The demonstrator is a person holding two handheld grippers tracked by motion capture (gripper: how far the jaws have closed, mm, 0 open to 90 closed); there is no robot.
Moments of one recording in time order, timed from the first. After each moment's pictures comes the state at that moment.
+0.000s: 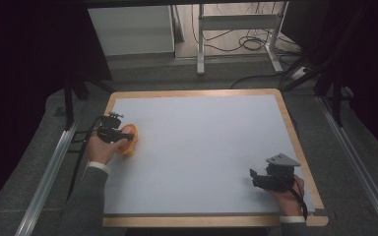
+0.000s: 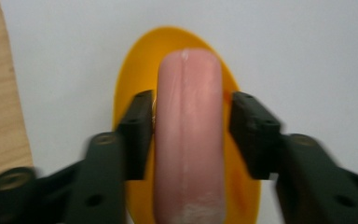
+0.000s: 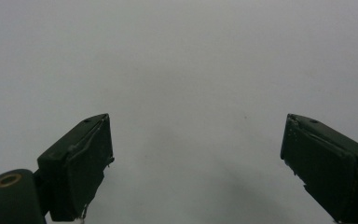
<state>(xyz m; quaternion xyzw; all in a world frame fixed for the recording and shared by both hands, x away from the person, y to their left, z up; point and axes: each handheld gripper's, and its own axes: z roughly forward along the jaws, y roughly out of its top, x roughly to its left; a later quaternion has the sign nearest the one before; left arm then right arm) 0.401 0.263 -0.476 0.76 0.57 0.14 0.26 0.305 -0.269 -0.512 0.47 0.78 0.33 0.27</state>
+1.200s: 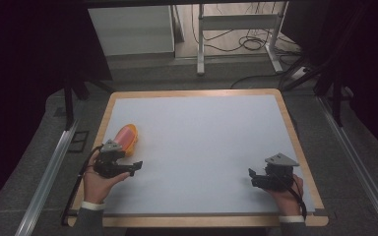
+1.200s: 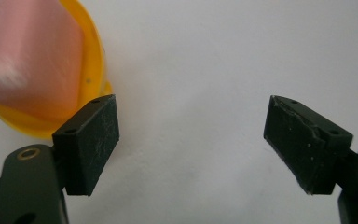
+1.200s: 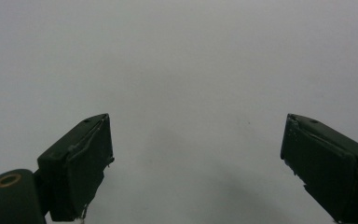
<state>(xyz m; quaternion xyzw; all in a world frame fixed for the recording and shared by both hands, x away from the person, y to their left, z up) 0.291 0.241 -0.491 0.77 0.49 0.14 0.38 0.305 -0.266 -0.511 0.46 0.78 0.33 0.28</state>
